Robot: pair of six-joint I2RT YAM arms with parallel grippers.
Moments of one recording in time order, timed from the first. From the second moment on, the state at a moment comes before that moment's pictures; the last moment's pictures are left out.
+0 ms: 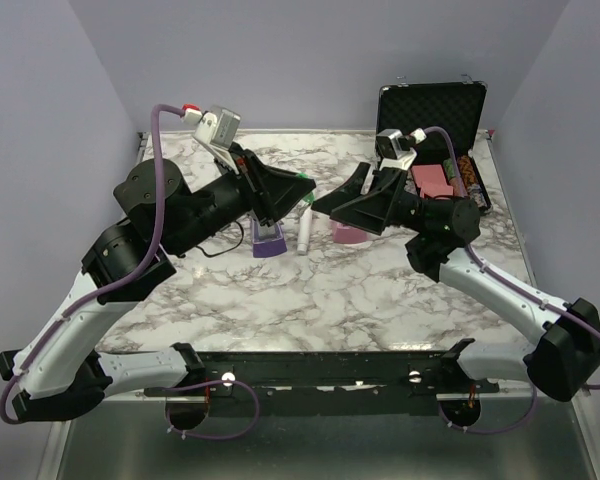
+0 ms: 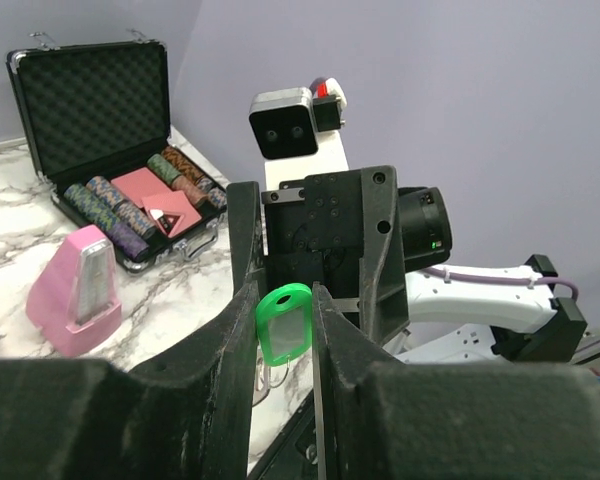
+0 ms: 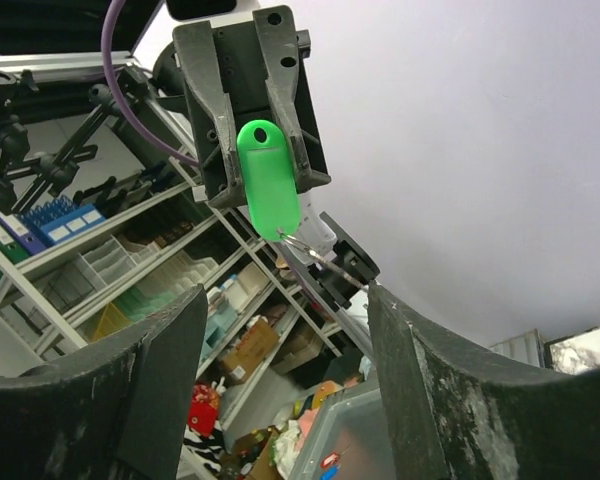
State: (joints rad) left arm -0.93 1.08 1.68 -0.53 0.02 -0.52; right arm 0.66 1.25 0.94 1.10 -0.76 1.40
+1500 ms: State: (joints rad) left arm -0.93 1.06 1.66 -0.45 0.04 -0.57; right arm 0.72 1.32 1.01 1.18 -0.70 1.39
